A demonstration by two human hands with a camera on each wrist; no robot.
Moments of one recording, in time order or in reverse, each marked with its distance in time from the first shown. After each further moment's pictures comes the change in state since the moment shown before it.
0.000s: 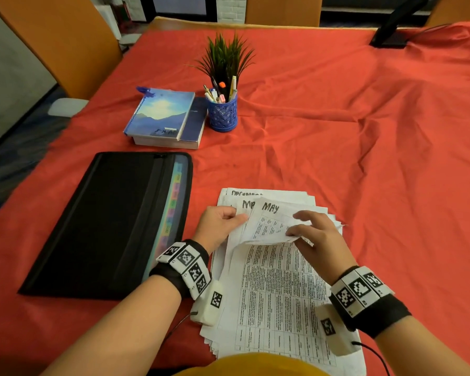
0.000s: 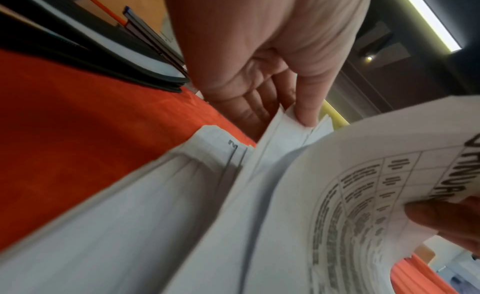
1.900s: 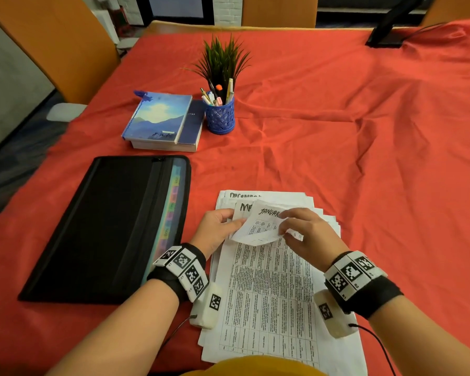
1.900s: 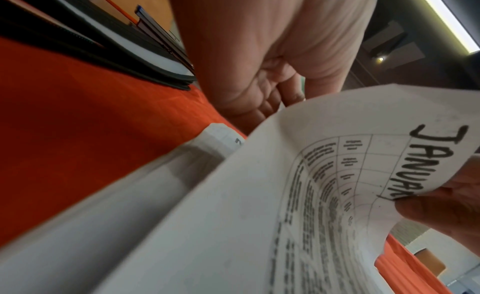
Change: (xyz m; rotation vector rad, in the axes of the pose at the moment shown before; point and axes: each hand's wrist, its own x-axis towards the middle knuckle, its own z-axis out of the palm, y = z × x) left_hand -0.002 0.003 0.003 -0.079 -0.036 -0.013; right_hand 0.022 0.001 0.001 0.034 -0.142 -0.055
